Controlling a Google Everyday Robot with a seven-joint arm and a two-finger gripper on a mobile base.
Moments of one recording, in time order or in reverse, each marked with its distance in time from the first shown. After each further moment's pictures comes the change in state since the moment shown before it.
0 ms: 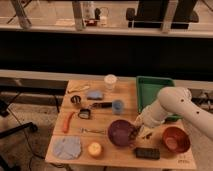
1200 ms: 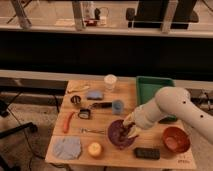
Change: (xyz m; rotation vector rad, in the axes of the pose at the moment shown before) arm -0.091 0.005 -0.021 0.074 -0.140 -0.178
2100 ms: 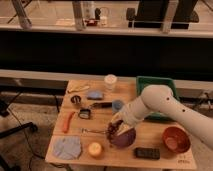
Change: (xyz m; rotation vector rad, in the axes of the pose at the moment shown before) arm -0.021 -0.030 0.033 -0.002 -0.054 -0.123
